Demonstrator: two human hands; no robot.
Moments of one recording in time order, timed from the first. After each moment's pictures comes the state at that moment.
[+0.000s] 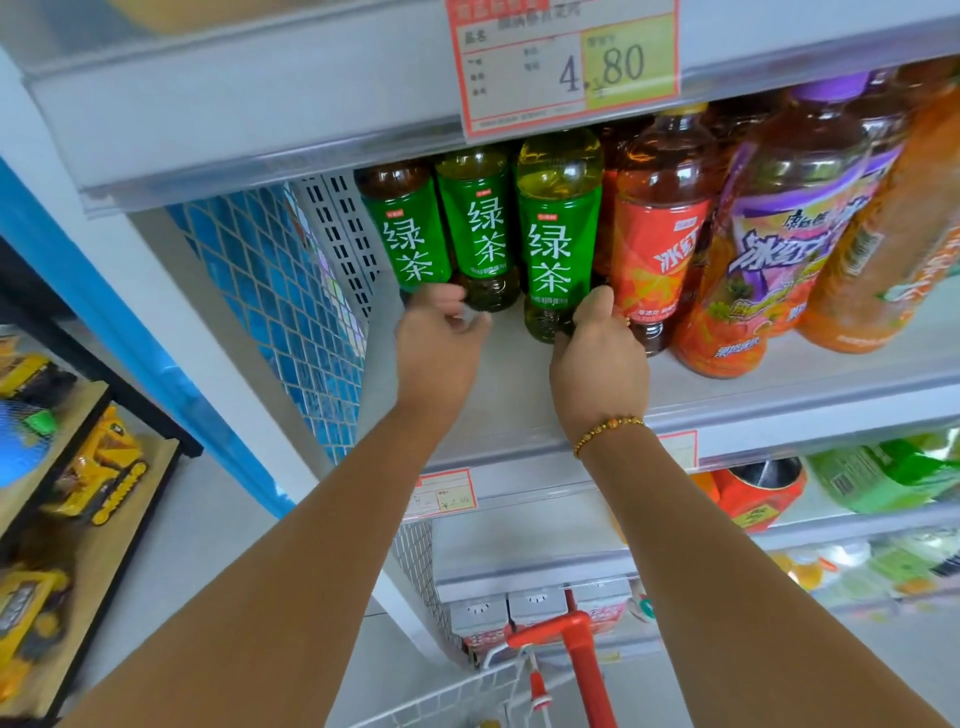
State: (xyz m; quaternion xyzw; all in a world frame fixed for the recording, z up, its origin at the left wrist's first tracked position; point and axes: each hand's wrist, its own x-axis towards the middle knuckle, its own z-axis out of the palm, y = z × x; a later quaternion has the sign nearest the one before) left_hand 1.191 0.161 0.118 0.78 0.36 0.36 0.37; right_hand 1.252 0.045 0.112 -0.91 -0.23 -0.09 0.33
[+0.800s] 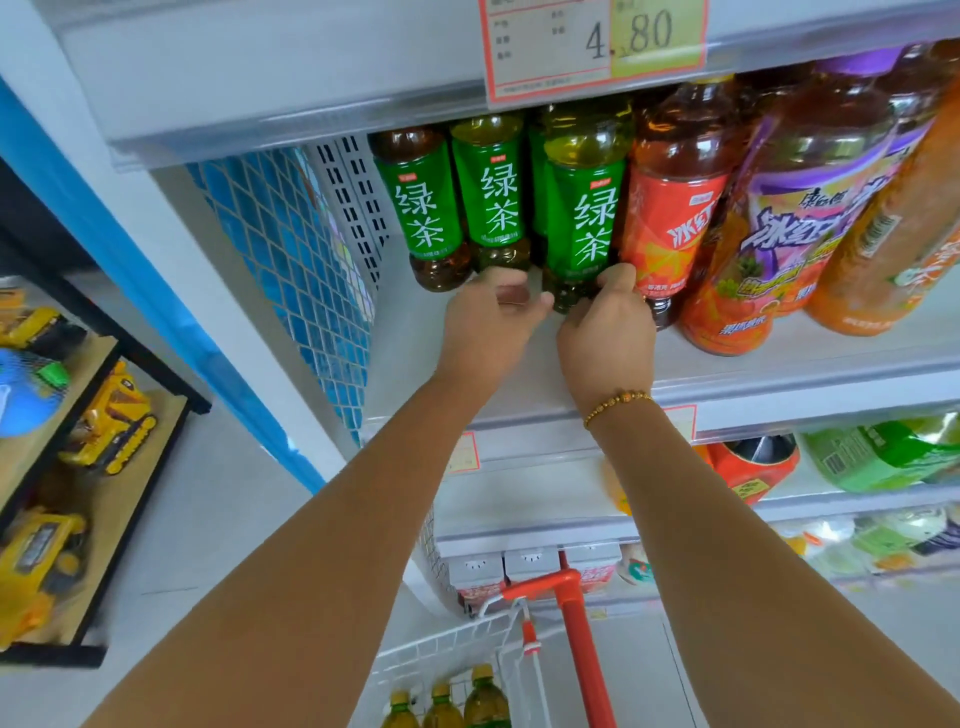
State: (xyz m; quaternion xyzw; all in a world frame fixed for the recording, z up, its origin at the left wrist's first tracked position) left_hand 1.192 0.122 0.128 0.80 0.31 0.27 0.44; right_hand 1.252 0.039 0.114 -0.87 -0.22 -0.07 0.44
